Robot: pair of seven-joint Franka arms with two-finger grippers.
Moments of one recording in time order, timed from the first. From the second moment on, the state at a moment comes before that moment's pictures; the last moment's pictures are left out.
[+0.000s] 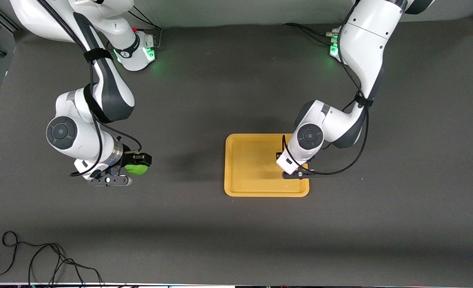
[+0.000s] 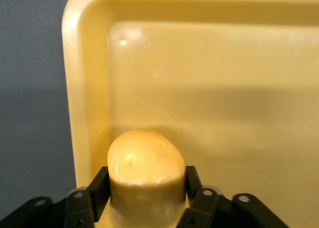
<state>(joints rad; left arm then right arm) -0.45 0.61 -0.08 -1.77 0.00 2.29 -0.55 0.25 0.34 0.01 -1.75 0.06 2.04 0.27</state>
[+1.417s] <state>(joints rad) -0.01 -0.01 -0.04 -1.73 -0.01 1.71 0.01 0.75 0.98 0.02 -1.21 0.12 2.34 0.88</state>
